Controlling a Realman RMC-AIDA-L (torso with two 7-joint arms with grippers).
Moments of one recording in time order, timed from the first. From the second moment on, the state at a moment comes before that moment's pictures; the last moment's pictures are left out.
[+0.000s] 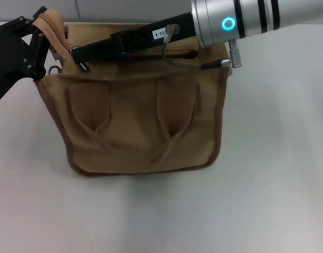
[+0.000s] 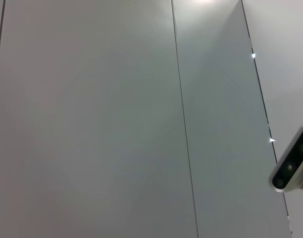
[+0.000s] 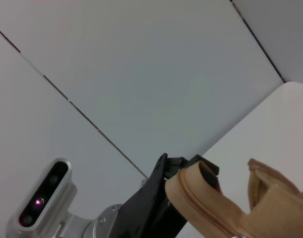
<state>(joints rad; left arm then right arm) -0.45 -2.07 0.29 0.31 1.60 1.77 -0.68 1.05 2.05 -1.33 -0.54 -1.56 -1.29 2.17</state>
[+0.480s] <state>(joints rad) -0.45 -2.07 0.30 0.31 1.60 1.78 -0.67 1.08 2.08 -1.33 -0.52 -1.61 -1.25 2.20</state>
